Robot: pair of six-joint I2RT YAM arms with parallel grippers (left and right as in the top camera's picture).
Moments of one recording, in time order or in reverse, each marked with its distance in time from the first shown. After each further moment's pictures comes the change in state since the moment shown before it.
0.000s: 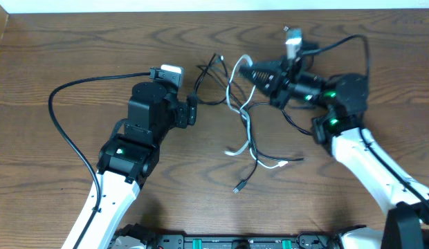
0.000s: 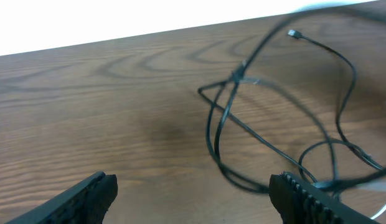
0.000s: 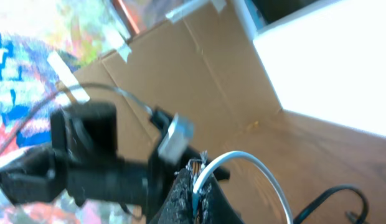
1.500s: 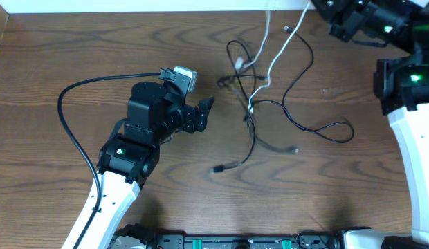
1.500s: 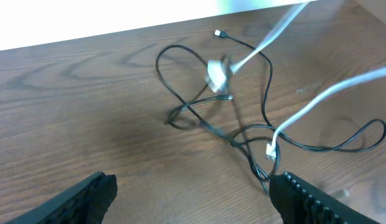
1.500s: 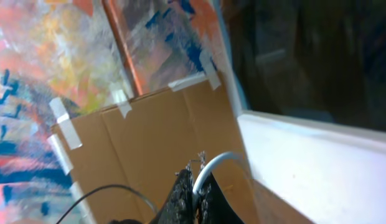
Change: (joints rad) left arm 0.000 0.000 0.000 0.023 0.258 0.000; right arm -0.179 -0.006 0.737 -0.522 -0.044 0.014
